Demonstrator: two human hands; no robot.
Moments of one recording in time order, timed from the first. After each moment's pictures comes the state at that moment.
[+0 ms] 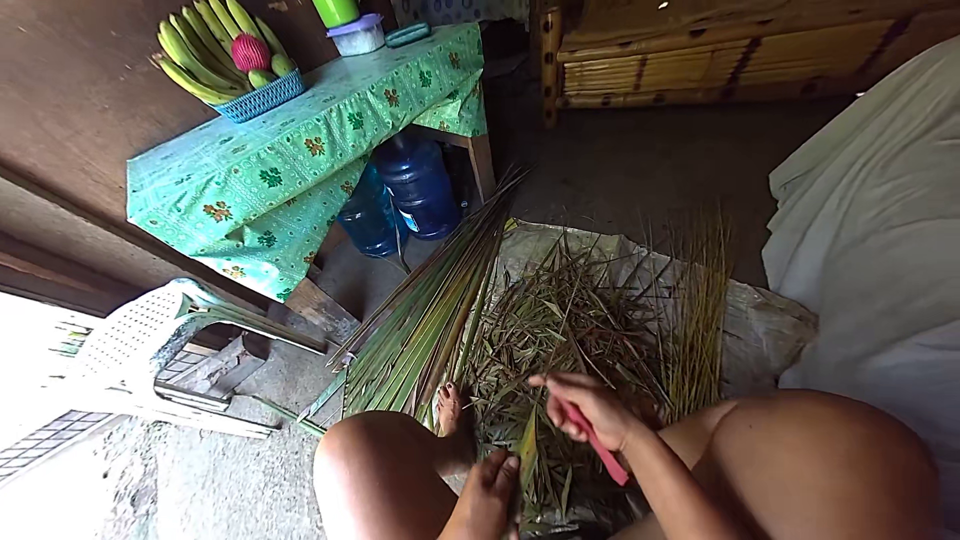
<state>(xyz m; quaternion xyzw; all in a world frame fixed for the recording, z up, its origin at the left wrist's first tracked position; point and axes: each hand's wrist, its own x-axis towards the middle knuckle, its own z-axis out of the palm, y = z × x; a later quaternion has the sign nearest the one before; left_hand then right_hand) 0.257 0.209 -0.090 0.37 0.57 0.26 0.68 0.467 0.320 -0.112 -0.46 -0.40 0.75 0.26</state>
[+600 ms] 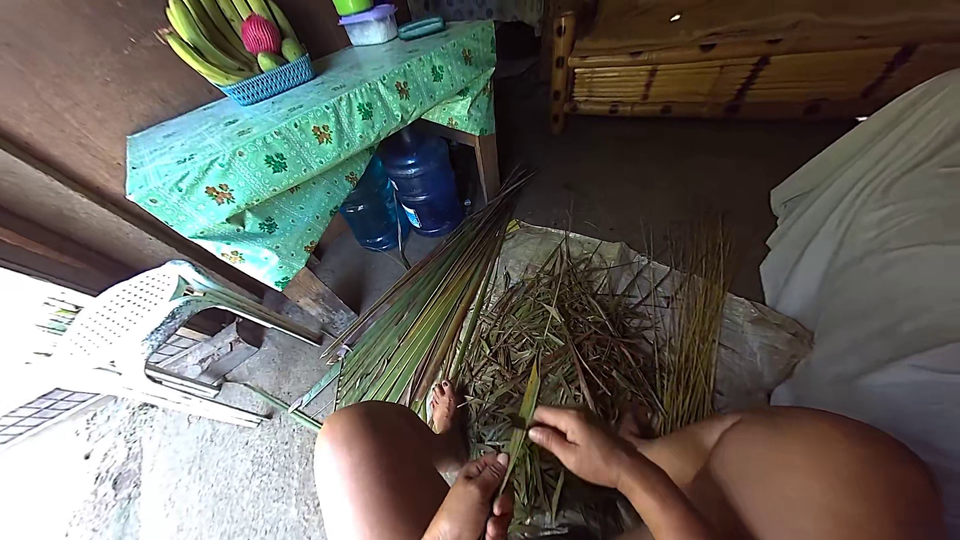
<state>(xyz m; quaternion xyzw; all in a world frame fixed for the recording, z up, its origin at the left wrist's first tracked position) 0.251 0.209 -0.091 0.18 0.48 0.32 0.79 0.461 0.295 -0.109 -0.40 -0.77 0.45 0.19</state>
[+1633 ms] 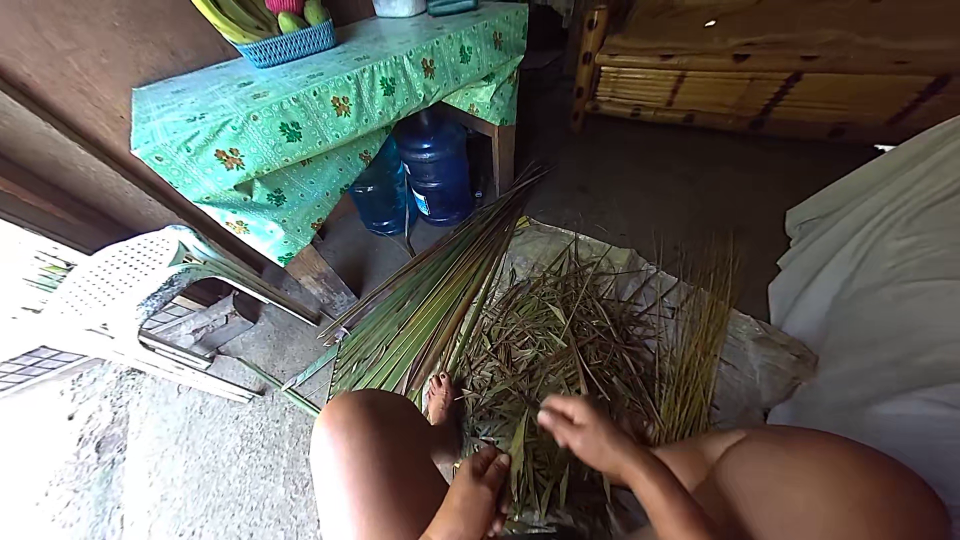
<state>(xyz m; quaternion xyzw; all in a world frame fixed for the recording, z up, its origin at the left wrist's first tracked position) 0.250 0.211 -0.094 0.30 0.57 0.28 0.72 0.460 0.313 -0.107 -0.47 -0.69 0.54 0.09</state>
